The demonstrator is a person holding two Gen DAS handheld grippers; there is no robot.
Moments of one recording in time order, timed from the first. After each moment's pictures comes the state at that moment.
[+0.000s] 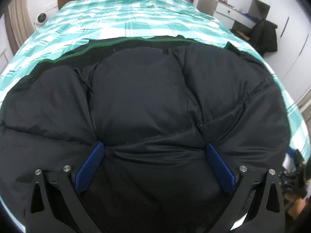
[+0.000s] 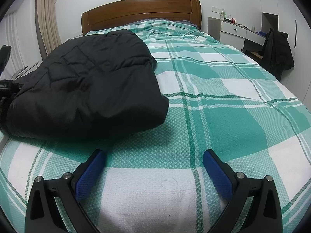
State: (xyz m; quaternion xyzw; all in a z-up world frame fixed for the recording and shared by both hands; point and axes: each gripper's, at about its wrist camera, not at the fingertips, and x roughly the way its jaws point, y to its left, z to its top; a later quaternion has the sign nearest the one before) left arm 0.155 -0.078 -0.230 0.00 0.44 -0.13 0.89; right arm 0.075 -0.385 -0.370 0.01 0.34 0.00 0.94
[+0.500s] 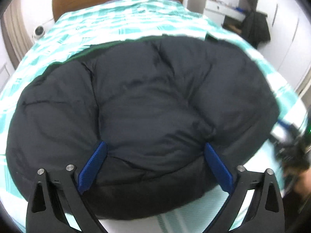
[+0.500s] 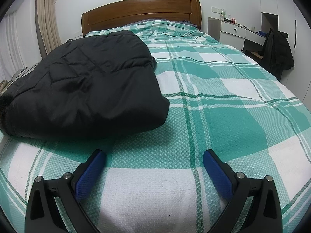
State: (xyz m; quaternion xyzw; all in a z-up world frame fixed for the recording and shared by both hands) left arm 0.089 -0.083 -0.222 0.05 0.41 -0.14 0.90; right arm 0.076 -0.385 -0.370 0.01 0.34 0.00 0.94
